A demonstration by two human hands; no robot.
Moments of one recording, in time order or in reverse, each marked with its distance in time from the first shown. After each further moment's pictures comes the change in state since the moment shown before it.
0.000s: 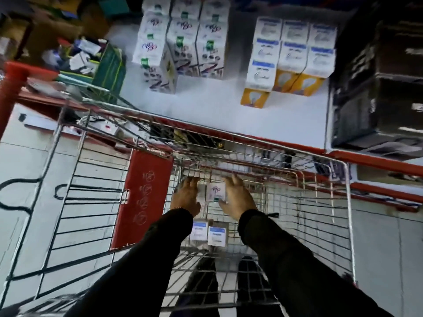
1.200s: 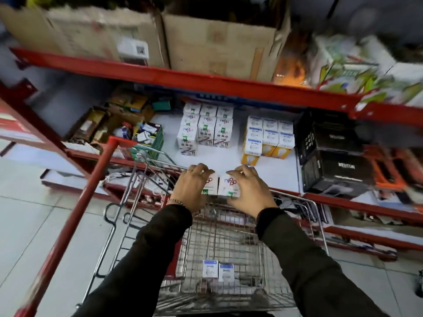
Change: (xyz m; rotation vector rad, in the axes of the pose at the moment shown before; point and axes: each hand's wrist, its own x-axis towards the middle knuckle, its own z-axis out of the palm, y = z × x) left_hand -0.116 0.015 -0.224 0.212 0.599 0.461; right_hand -0.105 -0.129 -0.164 -0.227 0.506 -0.204
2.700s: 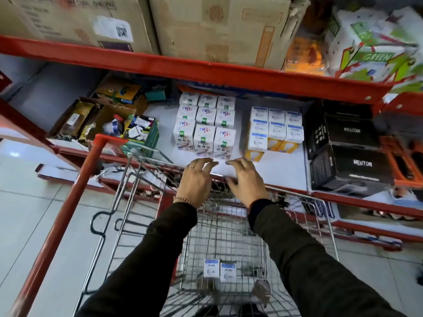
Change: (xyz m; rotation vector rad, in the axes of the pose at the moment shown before) left_hand 0.041 -0.010 0.055 -0.120 0.177 -0.022; right_hand 0.058 0.027 0.056 0.079 0.105 0.056
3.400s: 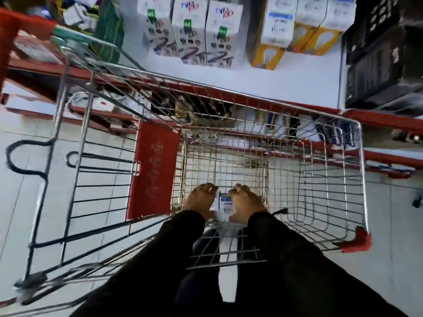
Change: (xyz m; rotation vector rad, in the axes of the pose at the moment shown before) left_hand -0.190 0.017 0.193 0.052 -1.001 -0.055; right_hand -0.177 0.068 0.190 -0.180 -0.861 0.102
